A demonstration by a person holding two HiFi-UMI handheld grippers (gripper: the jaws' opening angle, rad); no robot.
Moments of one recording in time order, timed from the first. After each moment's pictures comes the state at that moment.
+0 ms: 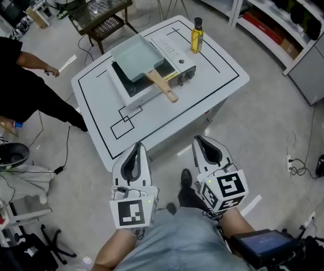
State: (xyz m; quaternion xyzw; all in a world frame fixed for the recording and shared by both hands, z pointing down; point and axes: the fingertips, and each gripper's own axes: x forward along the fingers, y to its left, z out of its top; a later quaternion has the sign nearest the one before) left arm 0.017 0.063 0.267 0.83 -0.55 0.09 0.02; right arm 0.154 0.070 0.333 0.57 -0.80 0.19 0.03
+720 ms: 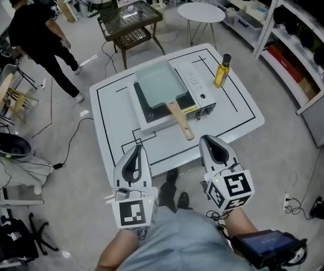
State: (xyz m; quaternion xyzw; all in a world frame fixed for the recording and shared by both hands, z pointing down) left arm -0.009 -0.020 0.241 0.77 -0.64 0.06 0.01; right arm 0.152 -0.047 0.291 0.51 -0.85 0.13 0.03
